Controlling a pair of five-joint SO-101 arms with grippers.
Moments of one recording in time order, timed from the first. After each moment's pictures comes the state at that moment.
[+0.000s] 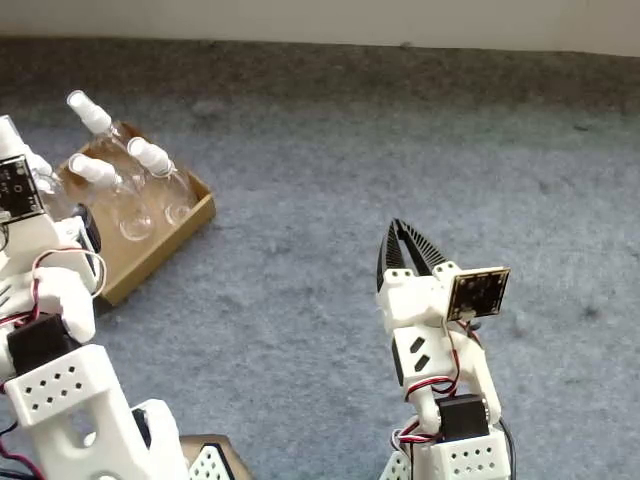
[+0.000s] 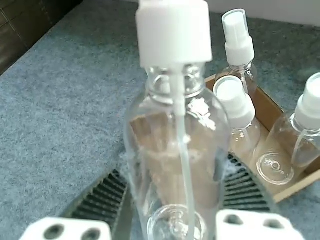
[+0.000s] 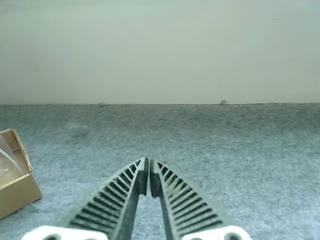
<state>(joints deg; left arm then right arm) -34.4 -59.1 53.5 44.6 -3.3 -12.4 -104.8 95.6 21.1 -4.1</state>
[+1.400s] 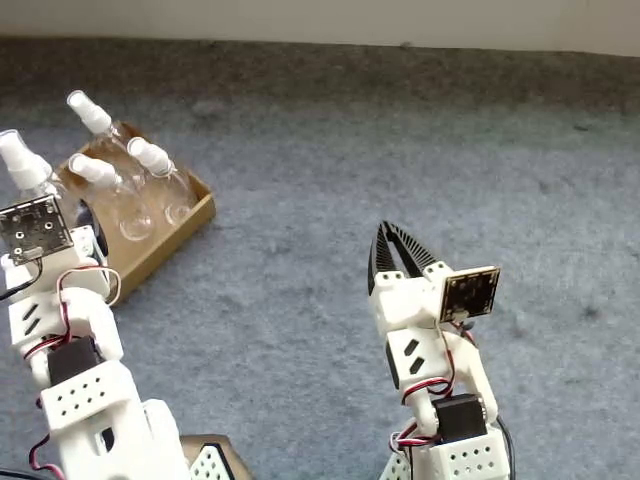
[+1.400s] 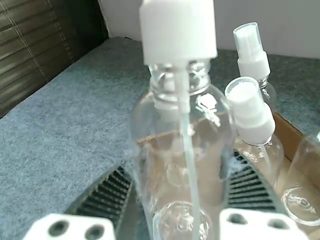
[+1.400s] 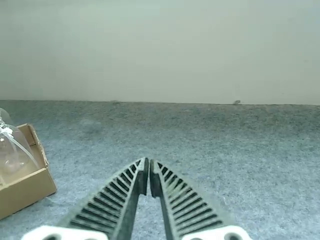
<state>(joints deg) -34.5 -64.0 76.4 12.7 -3.3 -15.3 -104.8 95.6 21.1 -4.1</state>
